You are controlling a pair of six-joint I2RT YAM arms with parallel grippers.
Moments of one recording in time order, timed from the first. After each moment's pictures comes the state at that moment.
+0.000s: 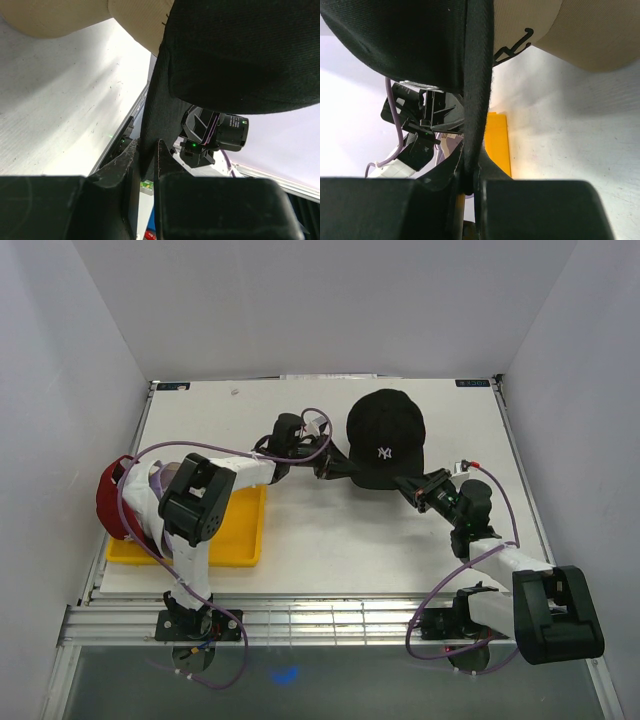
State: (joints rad) left arm -0.50 2.00 1.21 0.33 0.88 -1.27; right arm 0.14 1.14 0.25 0.72 -0.49 1.36
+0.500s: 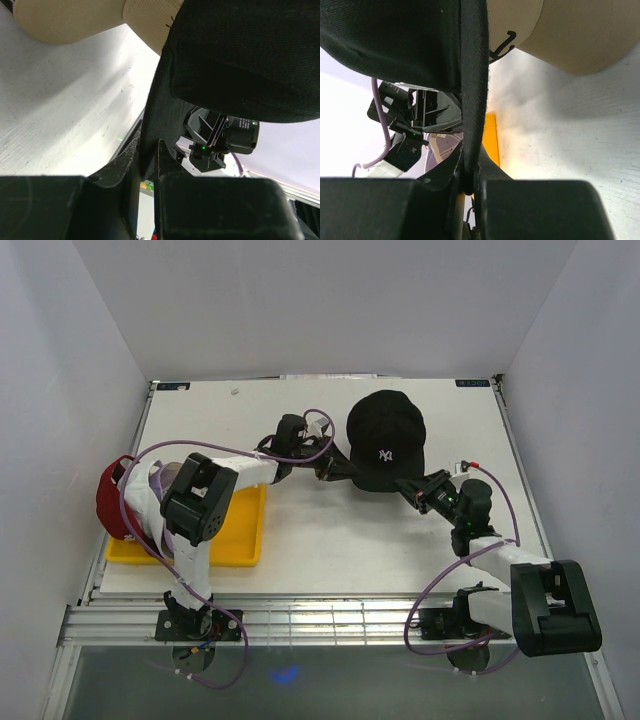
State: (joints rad) left arm -0.52 2.01 1.22 0.28 0.84 -1.22; right arm 0.12 1.17 0.25 0.70 -0.51 1.30
